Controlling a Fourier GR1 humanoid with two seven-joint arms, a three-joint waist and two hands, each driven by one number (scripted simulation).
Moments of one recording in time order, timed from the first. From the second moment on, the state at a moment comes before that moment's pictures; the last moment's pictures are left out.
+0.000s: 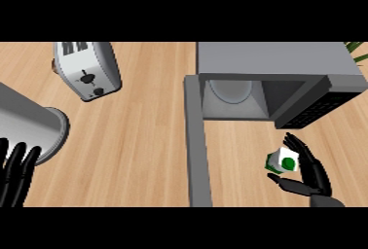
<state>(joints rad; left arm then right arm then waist) 0.39 0.01 -0.09 -2.41 0.03 -0.08 0.09 -0.29 -0.24 -0.26 -0.38 0.08 0.20 -0.99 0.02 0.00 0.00</state>
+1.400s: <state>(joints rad) 0.44 0.01 -0.02 -2.38 0.10 -0.11 0.06 -0.05 -0.03 -0.07 -0.96 0.06 0.13 -0.92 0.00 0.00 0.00</state>
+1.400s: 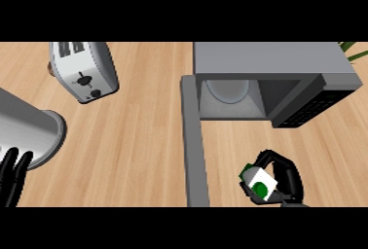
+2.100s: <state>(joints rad) 0.46 0.03 0.07 -2.38 0.17 -0.17 0.05 -0.31 -0.01 0.04 -1.07 0.12 -0.20 -0.55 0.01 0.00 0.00</state>
